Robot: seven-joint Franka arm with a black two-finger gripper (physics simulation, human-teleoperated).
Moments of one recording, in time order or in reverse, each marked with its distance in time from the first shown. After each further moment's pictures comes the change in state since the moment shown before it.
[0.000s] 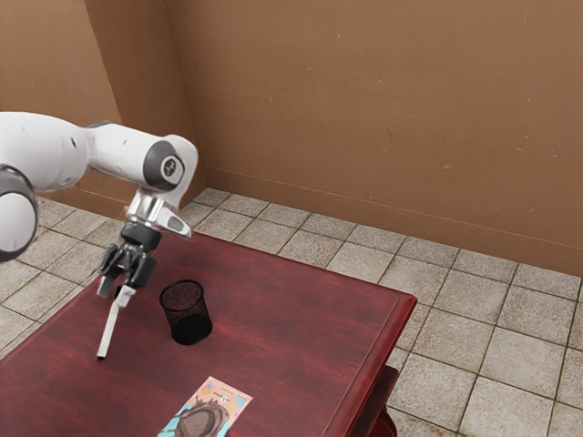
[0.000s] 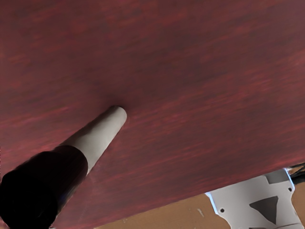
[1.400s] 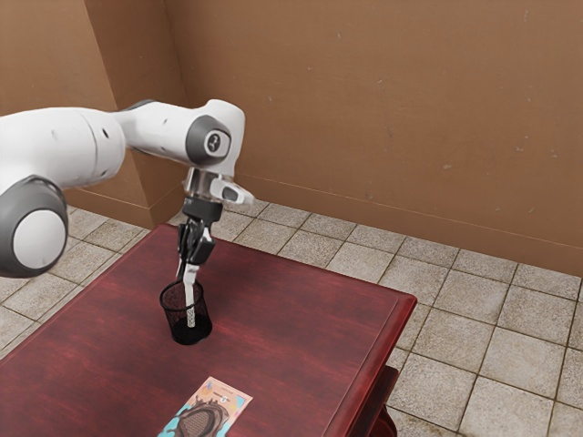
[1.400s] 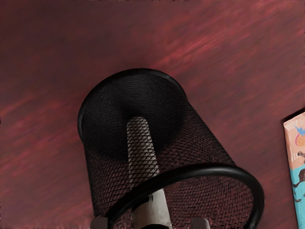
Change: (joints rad) arm -0.172 0.048 0.032 0.199 -0.131 0.154 0.097
